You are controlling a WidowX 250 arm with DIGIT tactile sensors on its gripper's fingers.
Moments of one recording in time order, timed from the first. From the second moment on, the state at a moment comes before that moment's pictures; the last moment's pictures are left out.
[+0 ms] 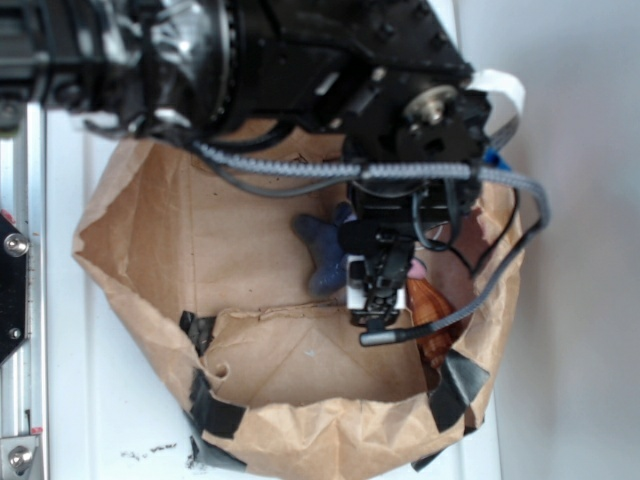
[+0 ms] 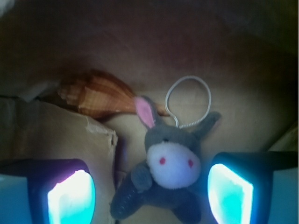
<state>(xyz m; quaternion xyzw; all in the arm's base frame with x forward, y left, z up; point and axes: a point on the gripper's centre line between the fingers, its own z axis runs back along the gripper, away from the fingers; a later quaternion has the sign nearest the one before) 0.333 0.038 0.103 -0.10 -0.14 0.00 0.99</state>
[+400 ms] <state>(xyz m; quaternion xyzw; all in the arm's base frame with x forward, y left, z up) 0.339 0.042 0.090 -0.07 -0.14 0.00 0.99</state>
